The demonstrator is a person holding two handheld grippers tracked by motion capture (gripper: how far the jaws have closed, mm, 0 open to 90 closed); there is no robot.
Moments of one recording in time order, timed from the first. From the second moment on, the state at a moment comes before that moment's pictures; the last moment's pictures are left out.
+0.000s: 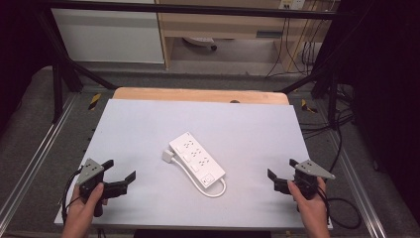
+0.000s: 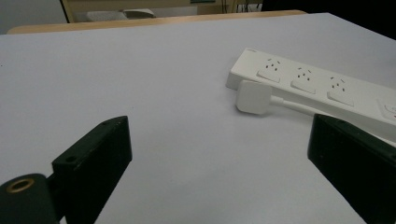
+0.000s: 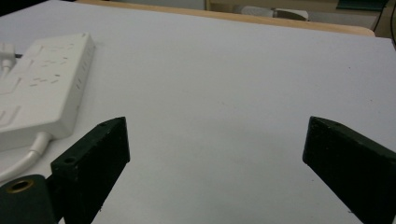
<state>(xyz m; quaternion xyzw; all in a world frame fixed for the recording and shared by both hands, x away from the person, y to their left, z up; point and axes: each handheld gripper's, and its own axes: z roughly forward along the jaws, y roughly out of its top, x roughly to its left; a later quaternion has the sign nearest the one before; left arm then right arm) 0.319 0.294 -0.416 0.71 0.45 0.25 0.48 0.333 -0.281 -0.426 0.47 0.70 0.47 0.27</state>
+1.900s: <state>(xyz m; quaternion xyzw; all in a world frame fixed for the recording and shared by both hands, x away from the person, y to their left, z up) 0.322 0.295 -0.419 0.71 0.46 0.25 0.48 0.364 -0.153 -0.356 0.31 0.75 0.54 0.22</state>
